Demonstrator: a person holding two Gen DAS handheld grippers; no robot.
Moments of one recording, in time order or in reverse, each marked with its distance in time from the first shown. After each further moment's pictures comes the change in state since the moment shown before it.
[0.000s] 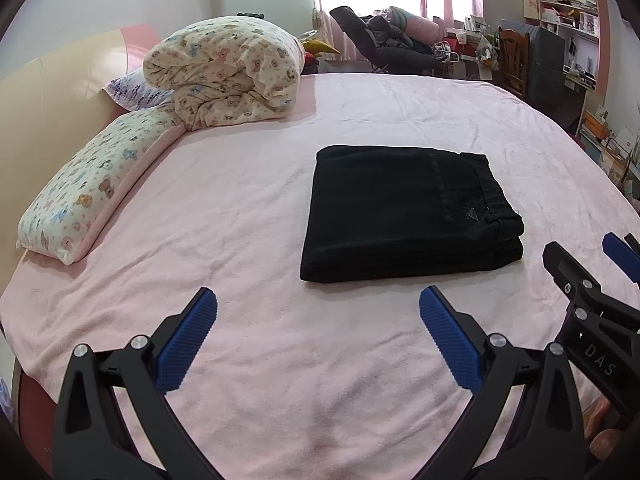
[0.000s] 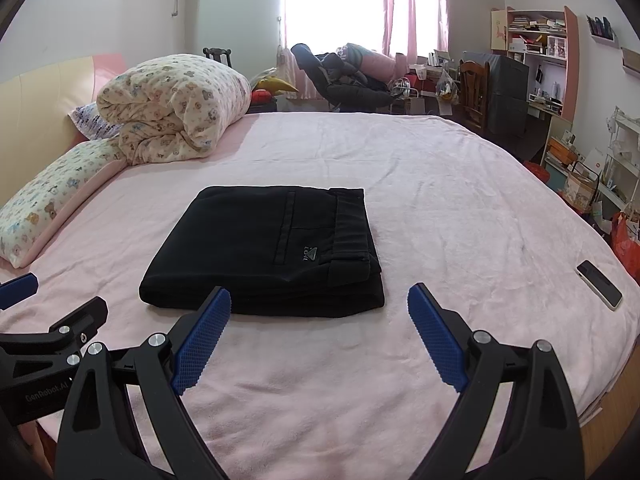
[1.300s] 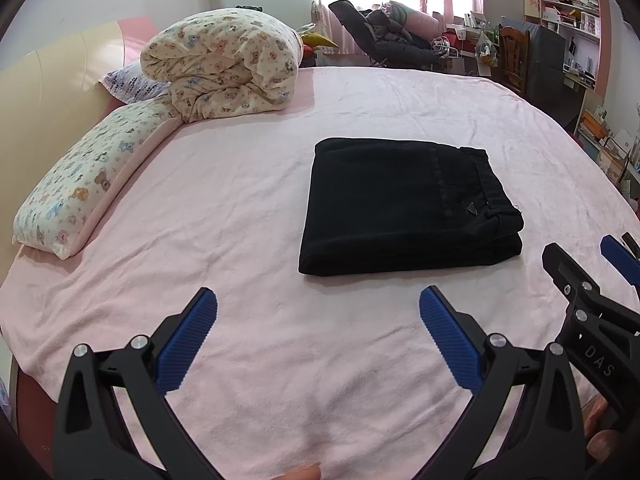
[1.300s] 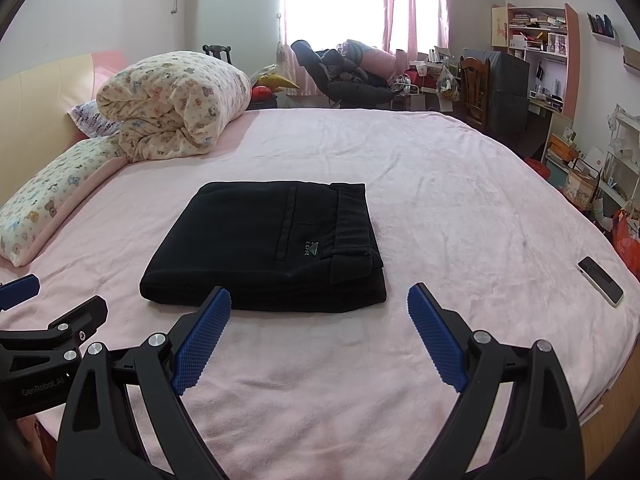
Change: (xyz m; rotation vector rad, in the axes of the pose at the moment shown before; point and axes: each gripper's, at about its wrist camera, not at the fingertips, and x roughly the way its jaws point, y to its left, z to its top) left arm 0.005 0.005 -0.003 -0.003 0.023 -0.020; right arm 0.004 -0.009 0.002 -0.003 0.012 0.011
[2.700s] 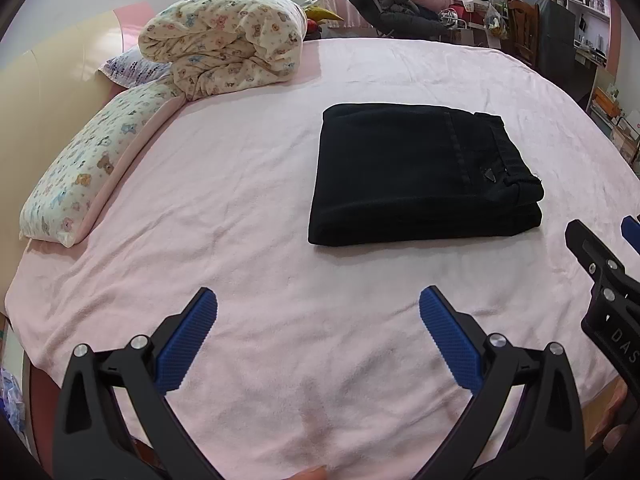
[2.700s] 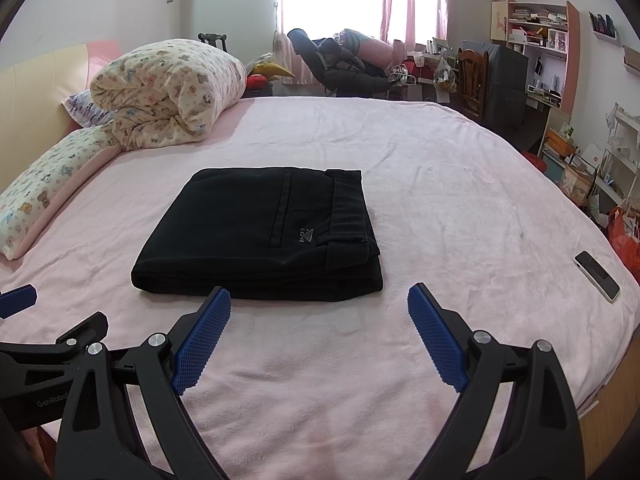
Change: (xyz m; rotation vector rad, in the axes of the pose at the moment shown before) left arm 0.016 0.000 -0.009 0.026 0.104 0.049; right arm 0.006 -0.006 -0.006 -0.003 0.040 -0.018
